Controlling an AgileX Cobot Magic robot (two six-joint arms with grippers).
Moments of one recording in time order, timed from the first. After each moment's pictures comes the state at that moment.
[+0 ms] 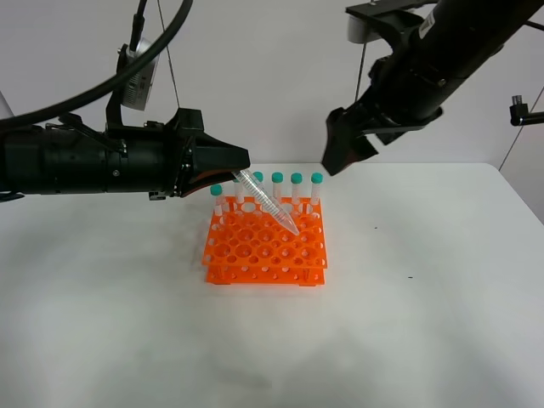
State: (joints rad) left arm -0.37 1.45 -0.80 -1.70 0.58 1.12; right arm 0.45 1.57 -1.51 0.05 1.11 -0.13
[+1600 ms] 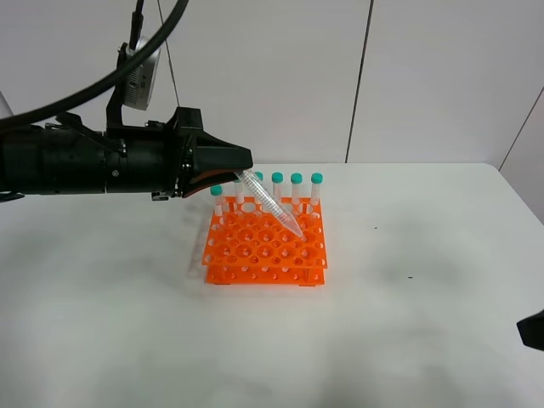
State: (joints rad) left arm -0.37 1.45 -0.80 -1.71 0.61 1.11; right arm -0.03 0.63 -0.58 0.12 1.07 -0.11
